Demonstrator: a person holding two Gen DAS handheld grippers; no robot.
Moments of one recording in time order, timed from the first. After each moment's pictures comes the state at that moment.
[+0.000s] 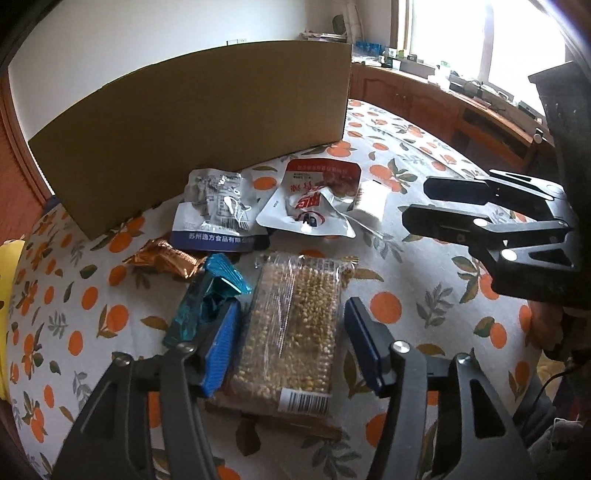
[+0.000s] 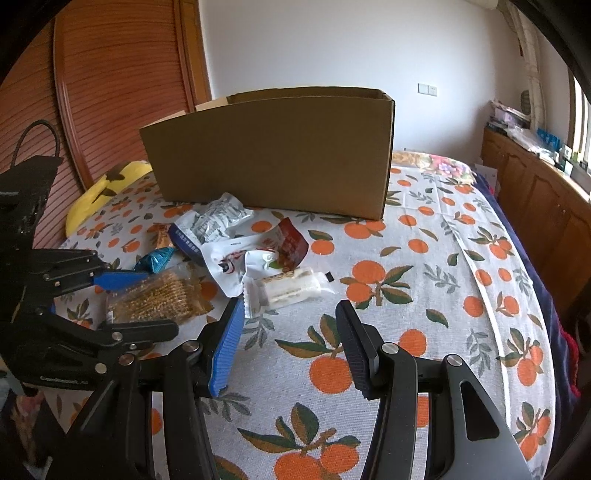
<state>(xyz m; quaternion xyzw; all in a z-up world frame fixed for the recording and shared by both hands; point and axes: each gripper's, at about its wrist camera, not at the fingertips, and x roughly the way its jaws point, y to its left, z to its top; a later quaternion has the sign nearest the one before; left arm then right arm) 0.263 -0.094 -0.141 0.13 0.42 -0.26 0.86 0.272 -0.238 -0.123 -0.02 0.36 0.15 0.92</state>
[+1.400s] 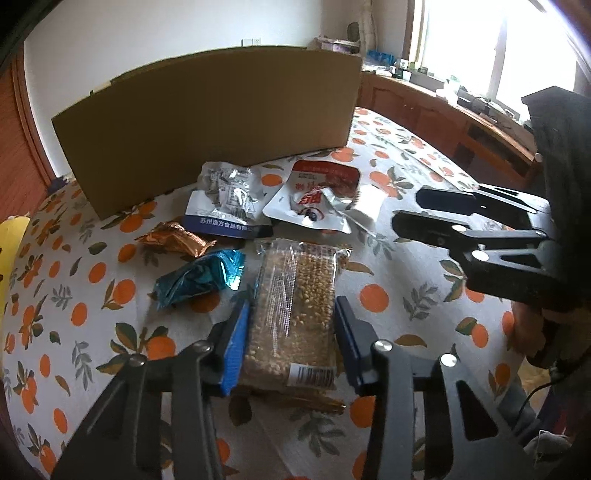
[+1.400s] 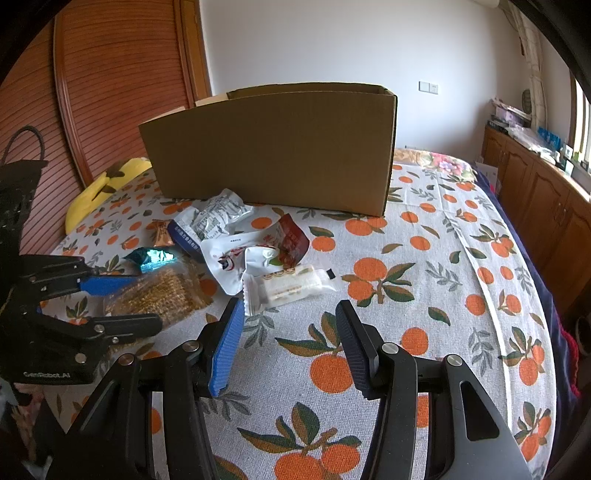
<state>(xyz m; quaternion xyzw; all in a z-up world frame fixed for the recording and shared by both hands) 0.247 -0.083 -0.133 0.09 0.42 -0.25 0.87 0.272 -0.238 -0.127 -0.02 0.36 0.15 0.92</state>
